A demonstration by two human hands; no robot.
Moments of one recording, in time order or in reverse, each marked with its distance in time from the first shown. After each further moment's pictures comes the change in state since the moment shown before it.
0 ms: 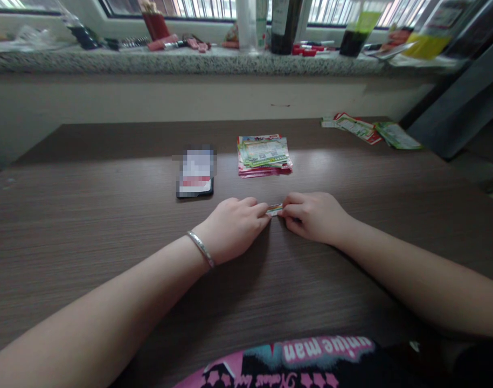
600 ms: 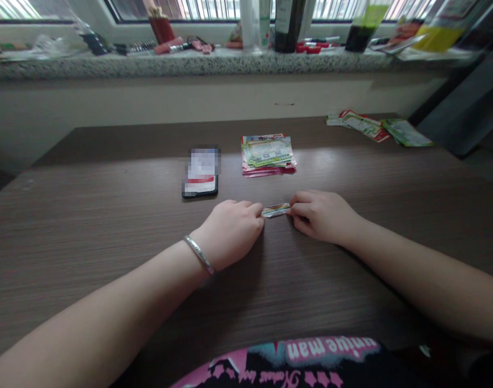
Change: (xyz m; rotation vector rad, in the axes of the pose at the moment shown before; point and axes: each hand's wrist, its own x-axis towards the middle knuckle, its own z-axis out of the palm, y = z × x) left_hand -0.007 0.005 -0.009 -0.002 -0.088 -0.106; right_hand -0.005 0.005 0.004 0.018 0.011 -0.007
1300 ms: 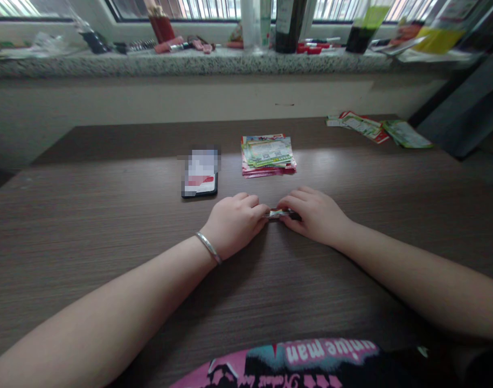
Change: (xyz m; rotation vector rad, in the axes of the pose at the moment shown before) left_hand 0.009 -0.003 0.020 -0.081 0.172 -0.149; right_hand 0.010 -0.004 0.008 0.144 0.106 0.001
